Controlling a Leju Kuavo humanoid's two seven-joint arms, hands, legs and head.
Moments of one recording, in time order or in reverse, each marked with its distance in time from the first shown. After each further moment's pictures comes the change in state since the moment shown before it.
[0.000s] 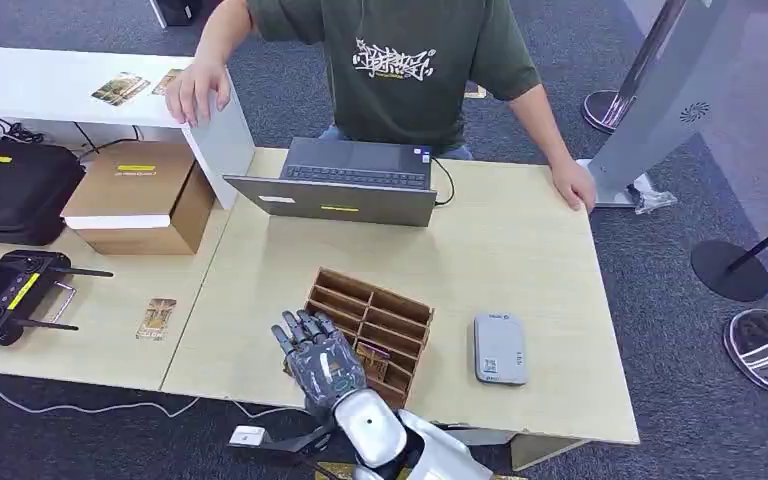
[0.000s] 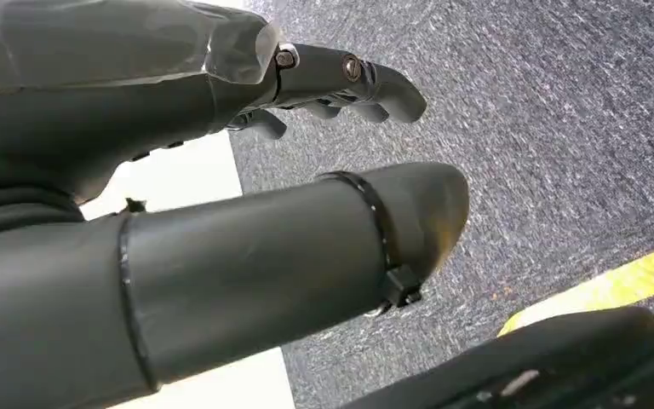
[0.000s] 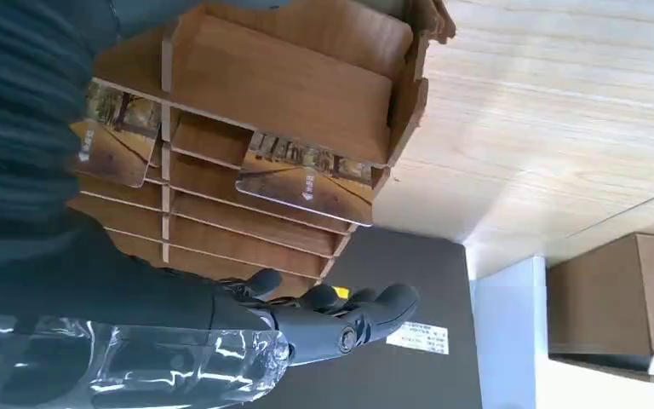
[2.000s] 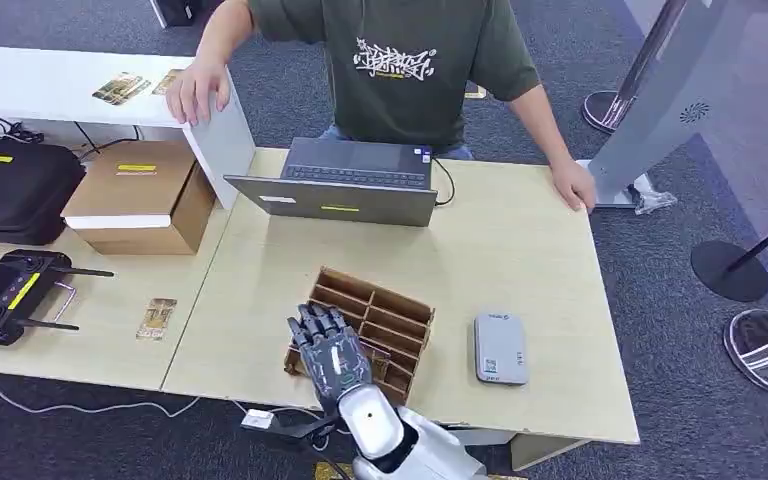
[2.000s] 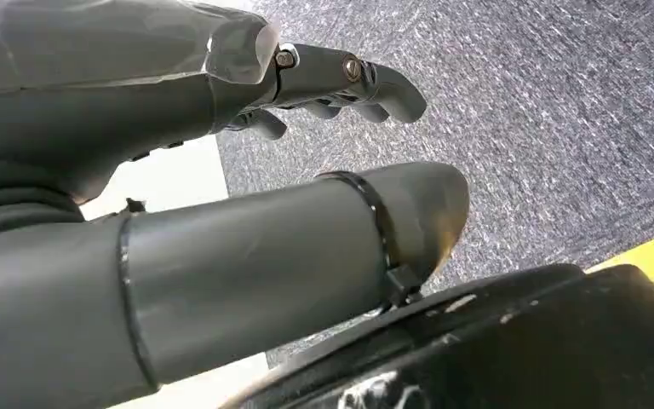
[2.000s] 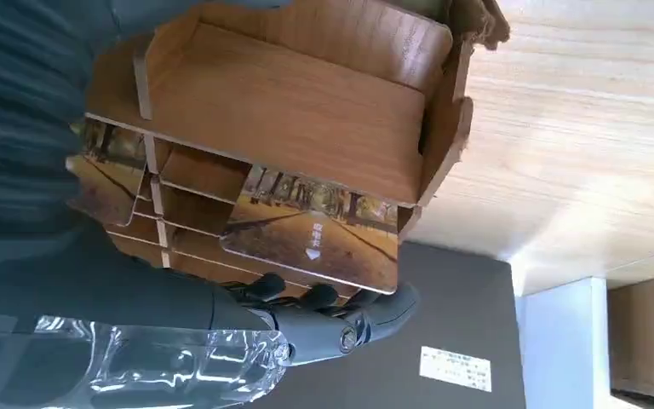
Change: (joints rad) left arm 0.002 -0.018 0.001 0.010 0.000 0.045 -0.028; right arm -0.027 0.068 -0.059 0.227 0.050 -0.132 0.041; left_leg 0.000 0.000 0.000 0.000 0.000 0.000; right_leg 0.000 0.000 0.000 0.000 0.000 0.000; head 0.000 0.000
